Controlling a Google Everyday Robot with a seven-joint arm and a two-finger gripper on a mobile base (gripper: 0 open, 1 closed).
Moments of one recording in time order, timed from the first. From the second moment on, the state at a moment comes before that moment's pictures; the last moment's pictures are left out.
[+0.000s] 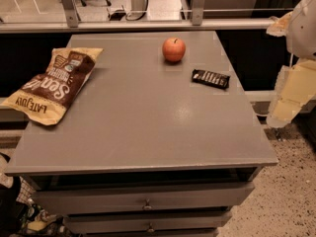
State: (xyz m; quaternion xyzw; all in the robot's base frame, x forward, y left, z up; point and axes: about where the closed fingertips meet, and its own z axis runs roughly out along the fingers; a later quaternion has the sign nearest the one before) arm 0.438 -0.211 0.996 -0.60 0.77 -0.06 0.19
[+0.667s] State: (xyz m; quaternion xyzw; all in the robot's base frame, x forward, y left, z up) arm 0.449 -0.220 0.994 -0.59 0.78 -0.04 0.20
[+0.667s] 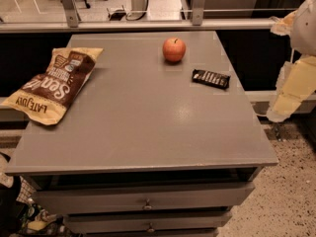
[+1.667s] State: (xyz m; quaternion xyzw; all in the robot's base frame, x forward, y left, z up) arm 0.535 -0.263 0.957 -0.52 0.79 0.04 0.33
